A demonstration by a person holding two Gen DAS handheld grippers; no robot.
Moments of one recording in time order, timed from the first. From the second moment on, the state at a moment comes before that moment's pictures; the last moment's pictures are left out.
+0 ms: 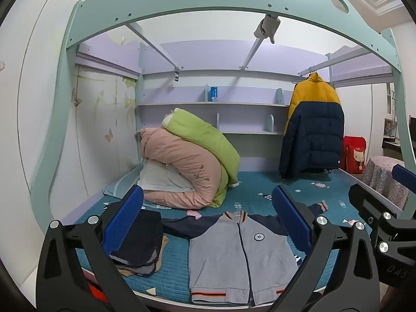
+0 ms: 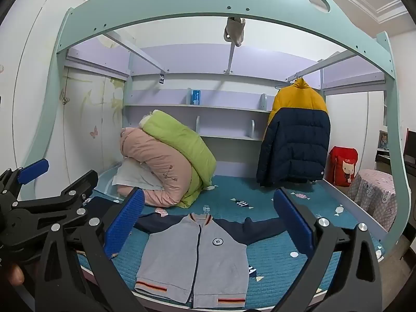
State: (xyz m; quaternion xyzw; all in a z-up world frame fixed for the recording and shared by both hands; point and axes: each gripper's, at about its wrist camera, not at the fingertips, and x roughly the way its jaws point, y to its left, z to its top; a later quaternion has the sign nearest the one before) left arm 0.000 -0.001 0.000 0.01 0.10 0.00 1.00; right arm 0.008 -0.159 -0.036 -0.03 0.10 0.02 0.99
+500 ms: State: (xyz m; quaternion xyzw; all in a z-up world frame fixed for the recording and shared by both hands) left arm 0.000 0.001 -0.005 0.01 0.10 0.00 0.99; right arm 0.010 -0.159 -0.036 -0.03 0.10 0.02 0.99
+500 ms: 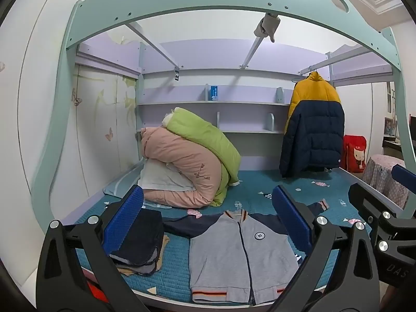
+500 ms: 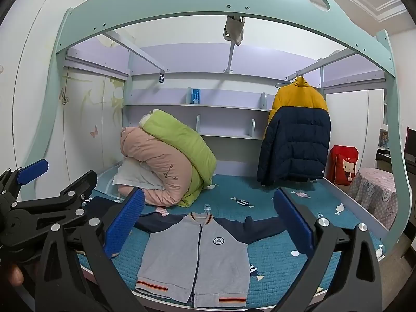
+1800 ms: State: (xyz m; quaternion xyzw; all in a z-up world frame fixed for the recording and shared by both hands) left arm 0.004 0.008 -0.009 0.01 0.10 0.00 0.99; right arm 0.011 -0.155 -0.042 -0.02 0.10 0.02 0.99
